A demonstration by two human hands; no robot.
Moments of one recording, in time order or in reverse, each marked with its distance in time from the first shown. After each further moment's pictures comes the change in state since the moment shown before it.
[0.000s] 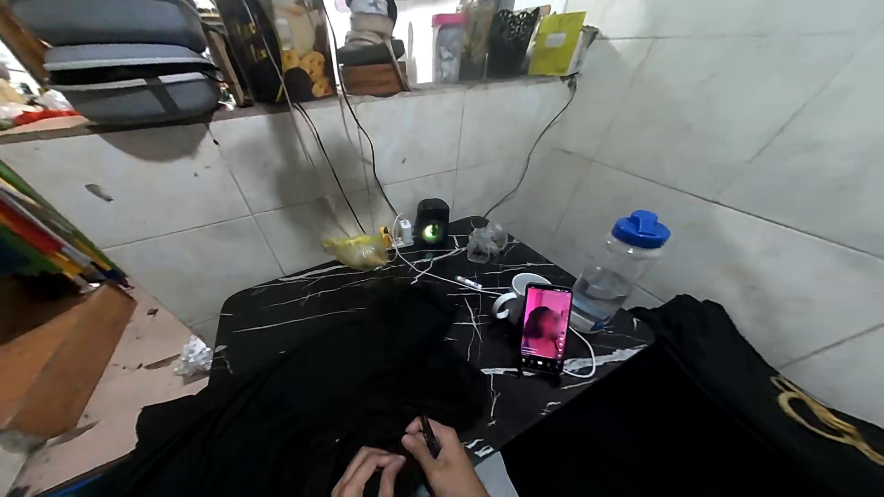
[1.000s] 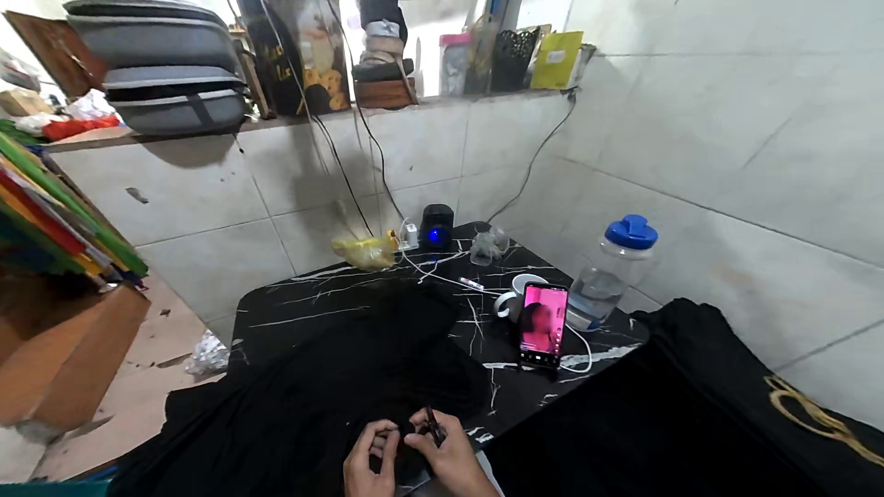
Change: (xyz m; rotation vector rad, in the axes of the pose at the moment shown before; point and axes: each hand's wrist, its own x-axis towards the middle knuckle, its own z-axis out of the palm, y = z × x) left_hand 0.001 0.006 -0.002 -0.073 -0.013 -0.223; right_hand -0.005 0.006 0.003 0.049 0.043 -0.122
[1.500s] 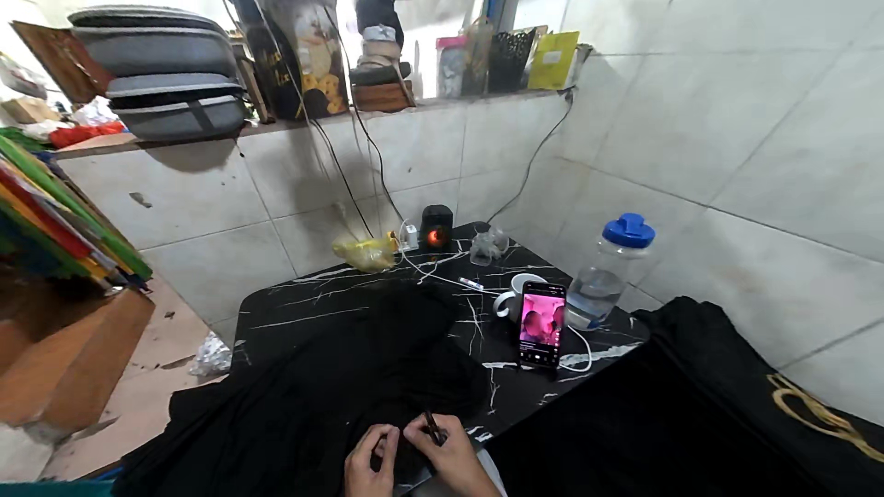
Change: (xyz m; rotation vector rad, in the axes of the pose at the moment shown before) left_hand 0.000 -0.004 -0.002 0.051 -0.018 0.023; right_hand 0.000 0.001 -0.003 0.026 -0.038 -0.056
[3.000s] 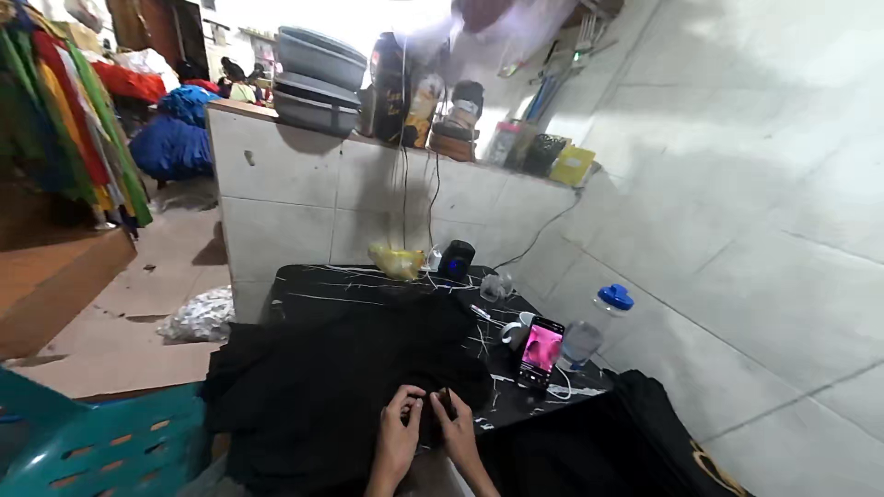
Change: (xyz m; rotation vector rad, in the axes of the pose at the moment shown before) left_hand 0.003 -0.007 -0.004 -0.354 -0.042 -0.036; right_hand 0.002 0.016 0.022 -0.430 0.224 -0.201
